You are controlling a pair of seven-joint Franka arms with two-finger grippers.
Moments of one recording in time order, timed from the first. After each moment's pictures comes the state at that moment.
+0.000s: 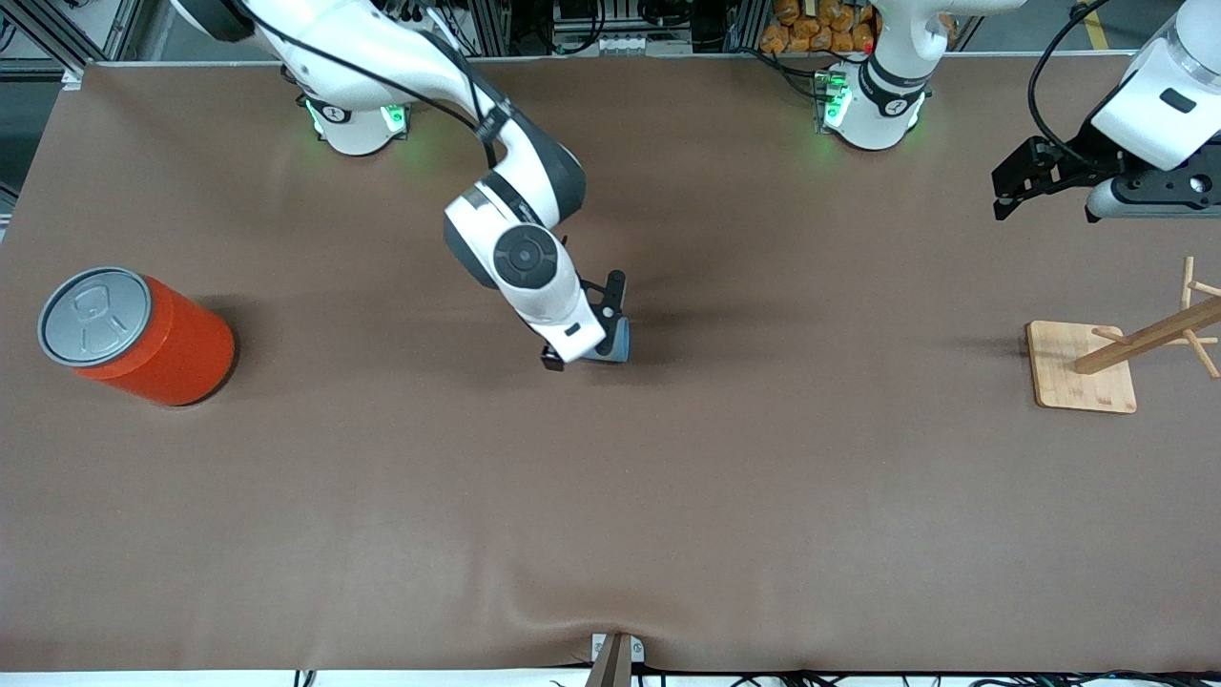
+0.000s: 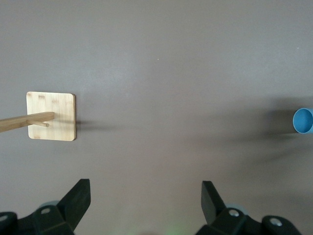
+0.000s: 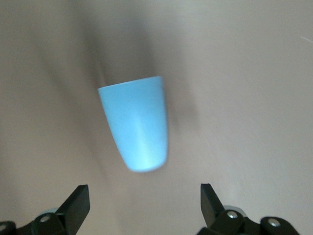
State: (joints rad) left arm -0.09 -0.10 -0.08 -1.62 0.02 1.54 -0.11; right arm 0.48 0.57 0.23 -1.55 -0.02 2.03 -0.55
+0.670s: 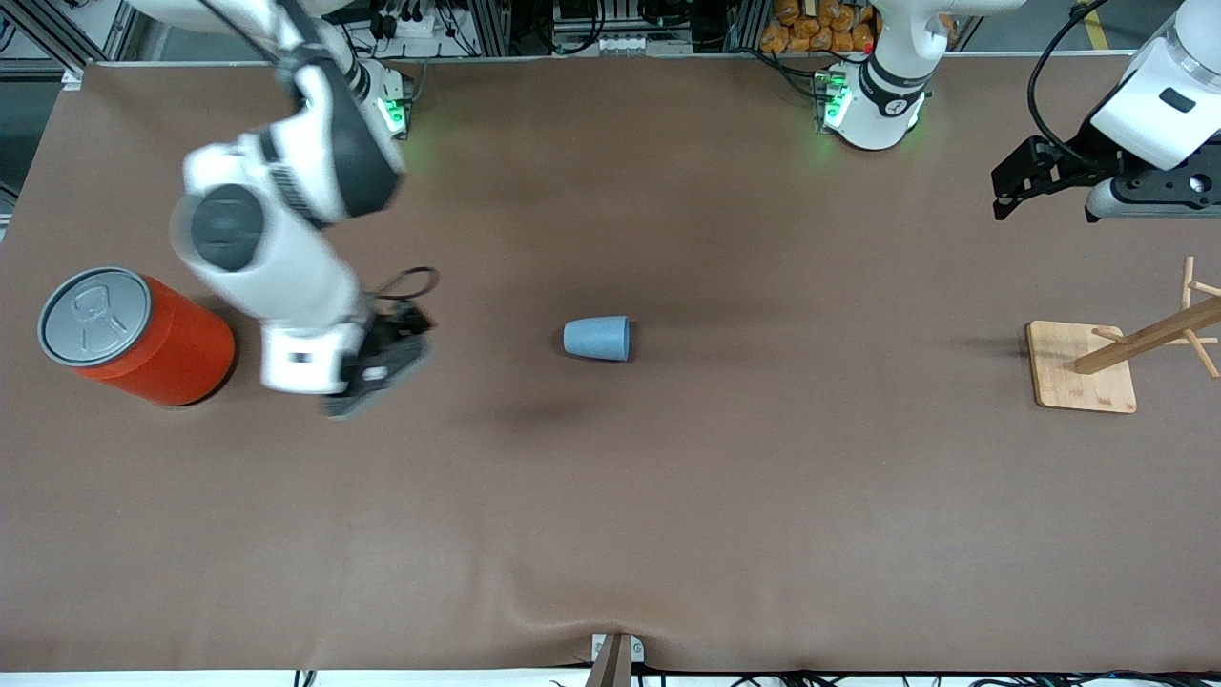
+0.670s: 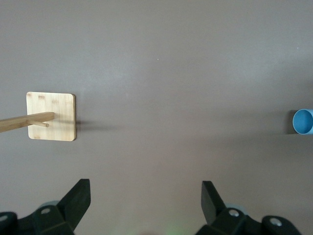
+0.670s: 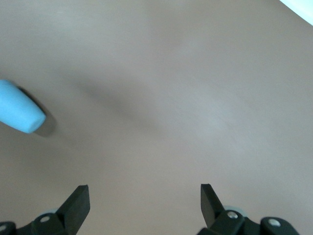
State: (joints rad) left arm -0.09 -0.10 -0.08 -1.62 0.02 1.54 -0.11; right arm 0.25 0.29 0.04 -1.54 0.00 1.84 -0.30
